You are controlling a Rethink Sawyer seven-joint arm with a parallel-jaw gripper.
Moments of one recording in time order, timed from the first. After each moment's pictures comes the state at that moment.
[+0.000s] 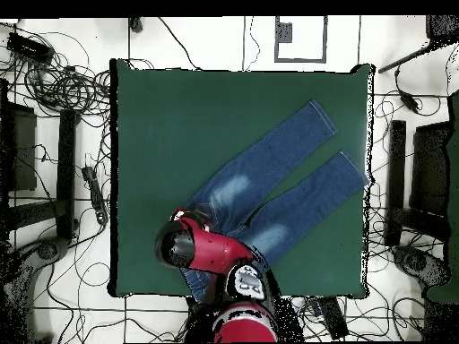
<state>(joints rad) 0.05 -0.52 -0.05 2.00 0.22 0.03 2.04</state>
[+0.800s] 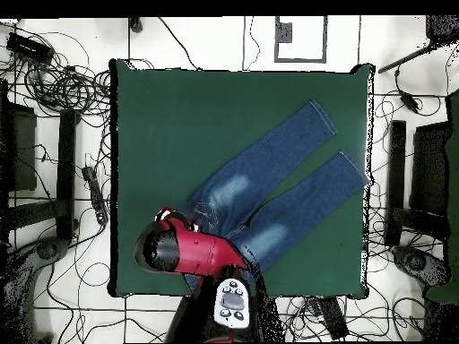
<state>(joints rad) 0.11 -0.63 -0.08 2.00 0.22 0.13 2.04</state>
